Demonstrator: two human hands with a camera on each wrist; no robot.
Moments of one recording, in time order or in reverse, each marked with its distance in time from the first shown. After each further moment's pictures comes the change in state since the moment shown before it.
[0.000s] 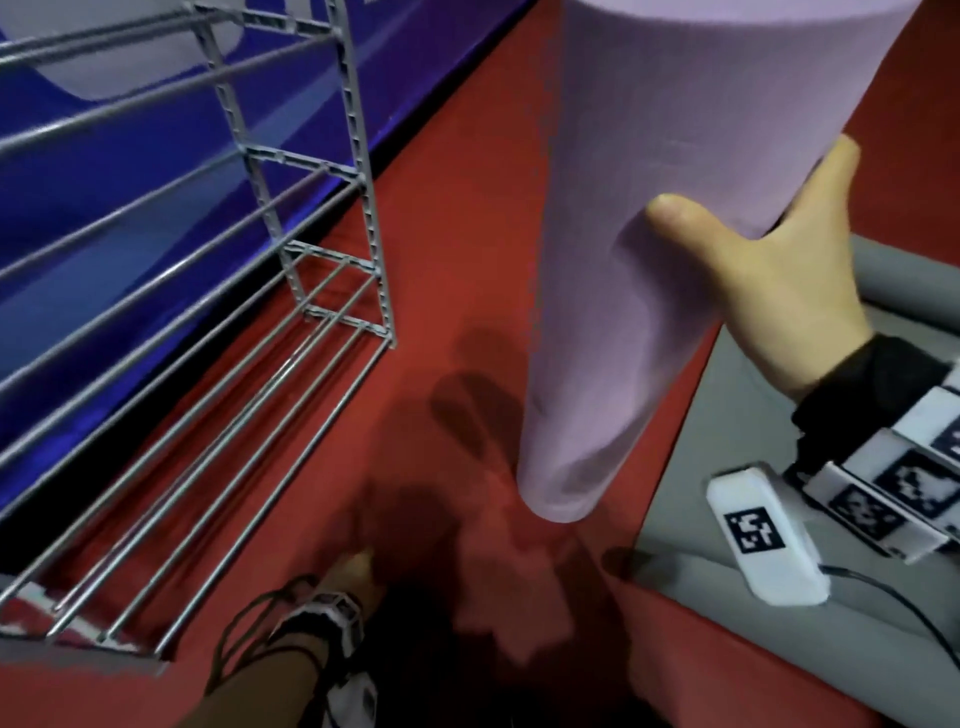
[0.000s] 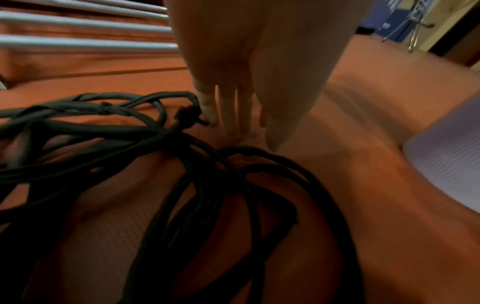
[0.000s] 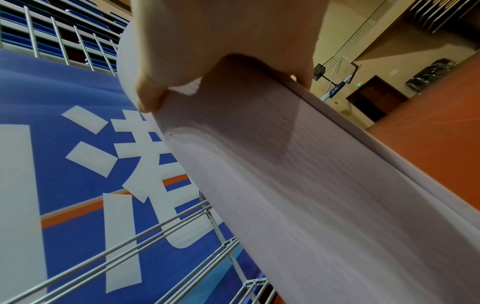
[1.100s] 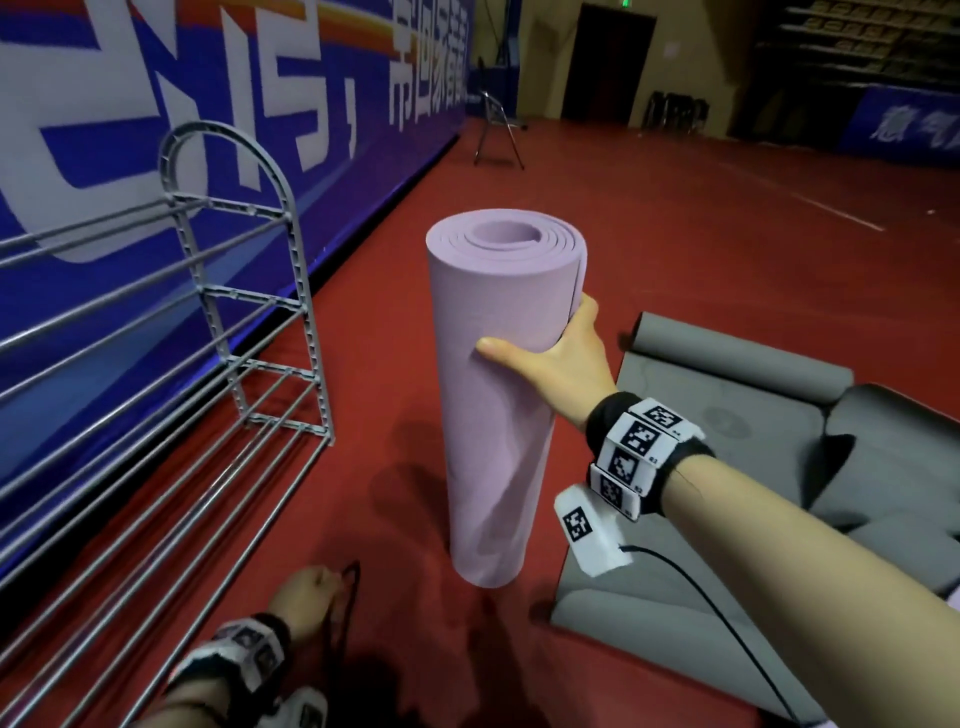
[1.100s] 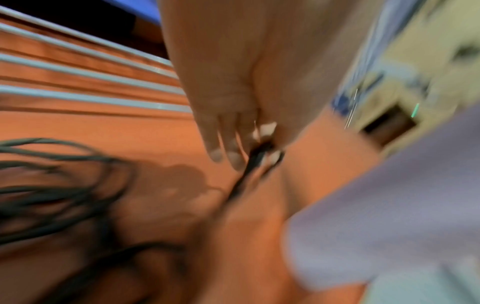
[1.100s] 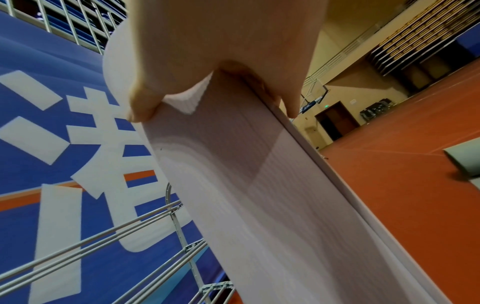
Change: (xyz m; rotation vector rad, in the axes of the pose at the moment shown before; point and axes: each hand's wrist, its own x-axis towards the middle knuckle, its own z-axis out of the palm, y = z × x) left_hand -0.064 0.064 -0.098 -0.356 0.134 0.201; right_hand -0.009 -0.032 -0.014 -0.139 -0.026 0.212
